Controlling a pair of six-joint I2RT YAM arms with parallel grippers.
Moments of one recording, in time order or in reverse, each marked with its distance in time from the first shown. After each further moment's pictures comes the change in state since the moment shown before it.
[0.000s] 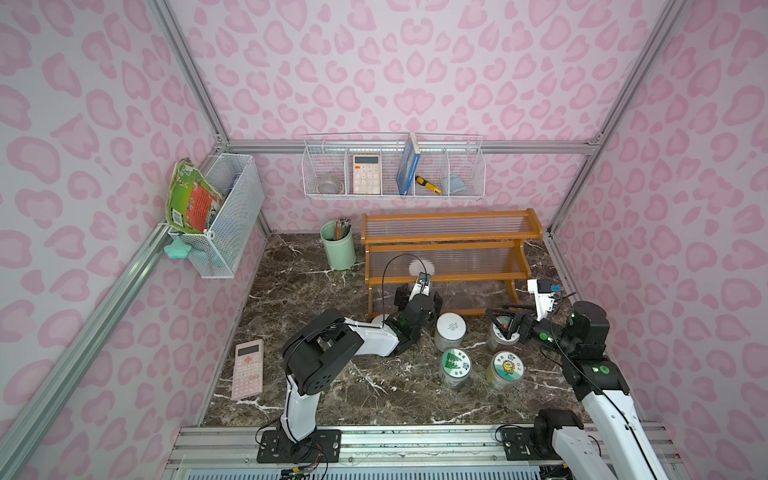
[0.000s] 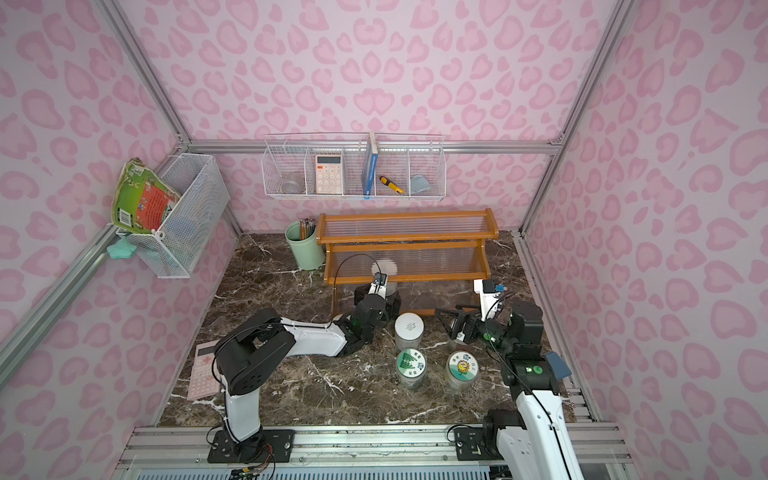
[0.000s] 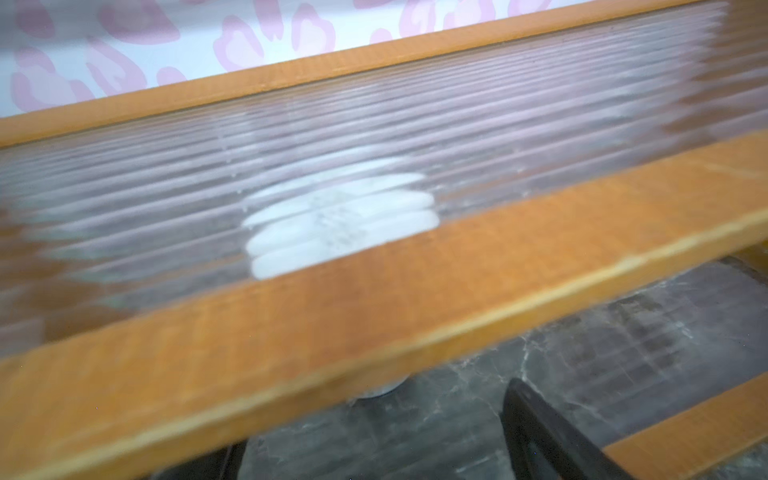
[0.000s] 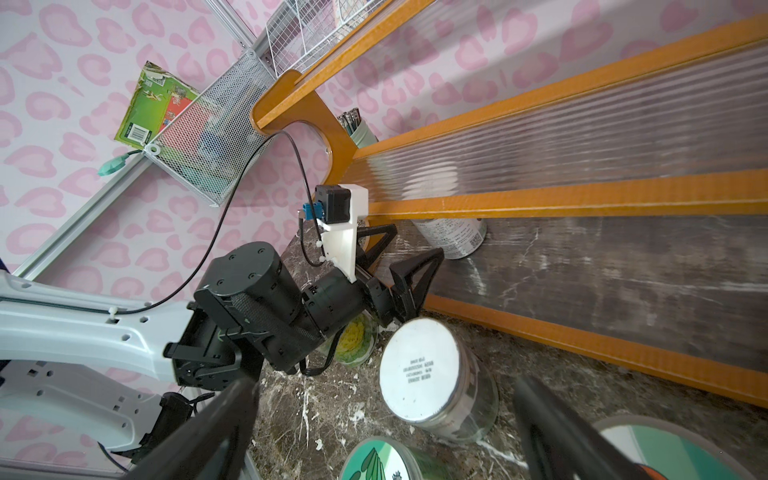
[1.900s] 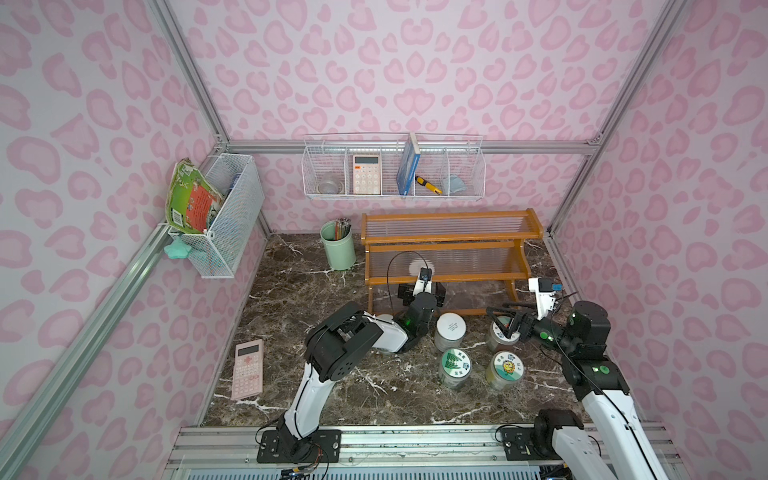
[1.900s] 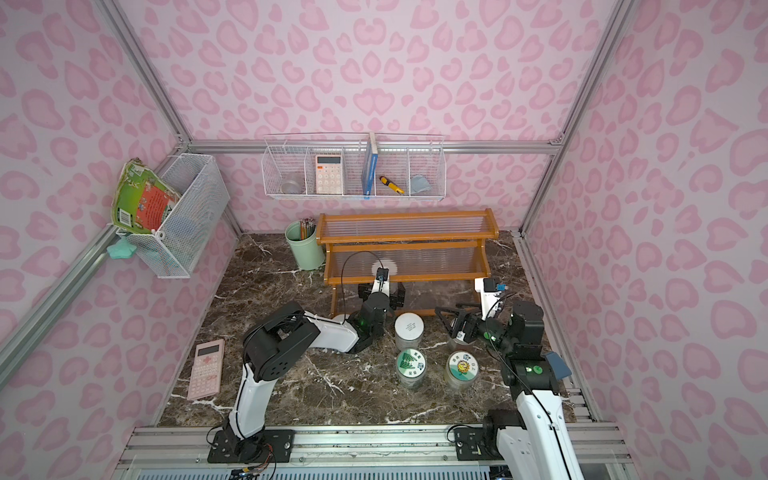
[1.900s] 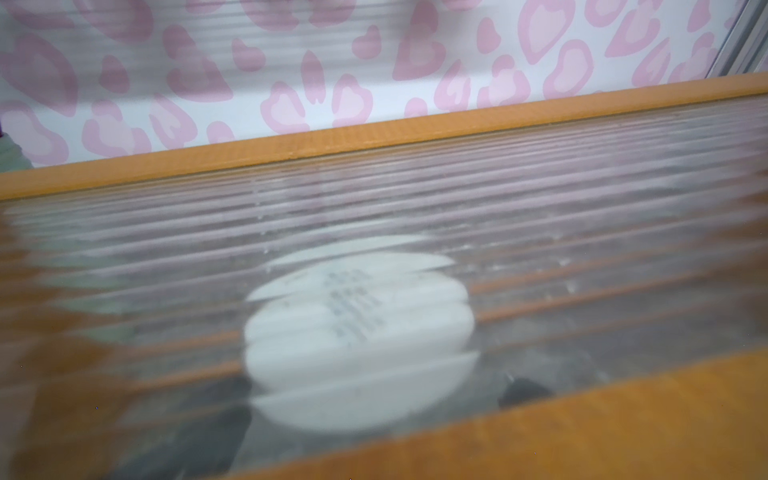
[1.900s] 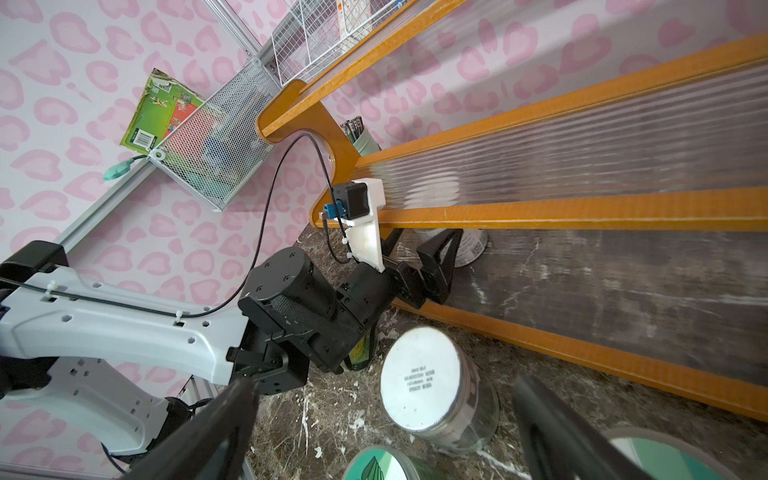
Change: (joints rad) left arm 0.019 0.168 0.130 0.202 -0.106 0.060; right arm -0.001 0.002 0.000 0.029 0.000 0.011
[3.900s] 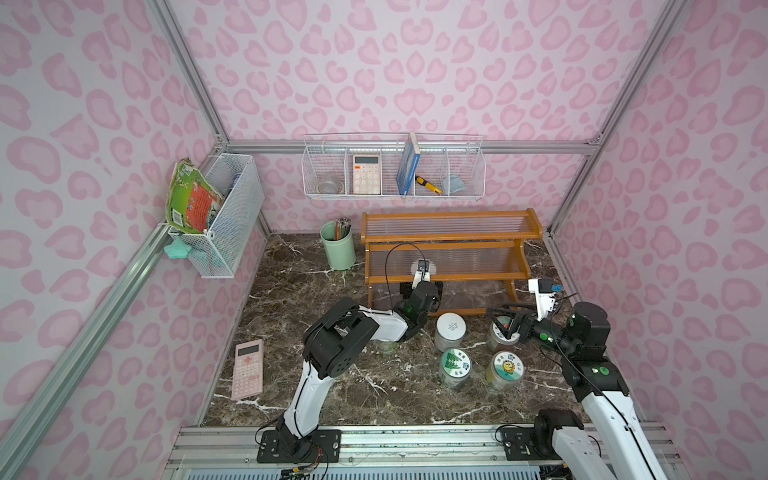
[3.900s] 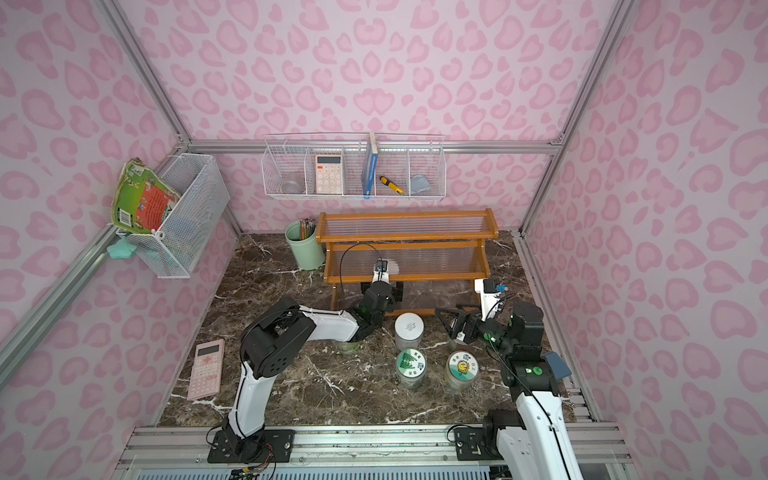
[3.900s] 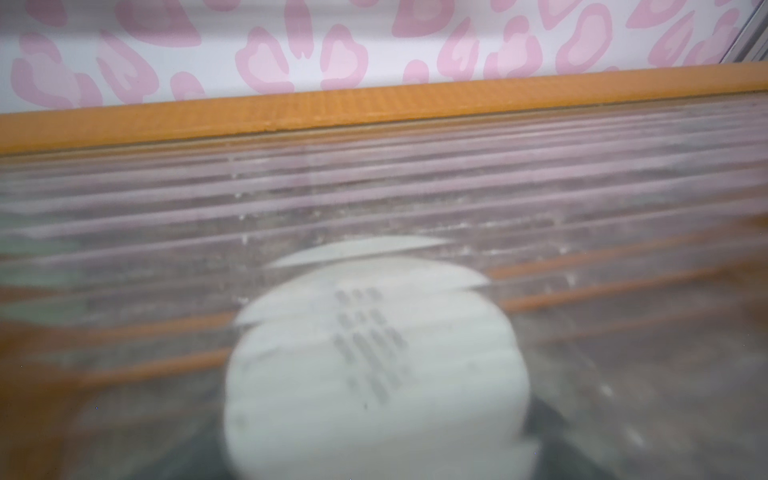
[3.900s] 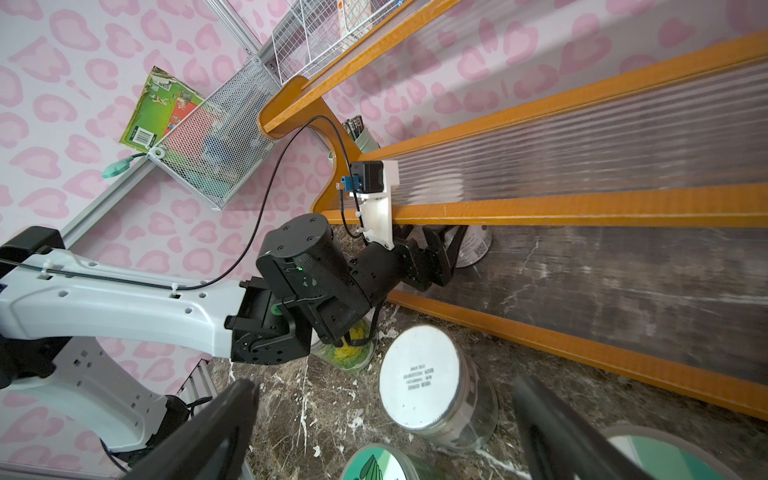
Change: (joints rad) left arm 0.038 0.001 0.088 -0.212 0.105 -0.120; right arm 0.000 -0.008 -0.010 0.003 0.000 -0.003
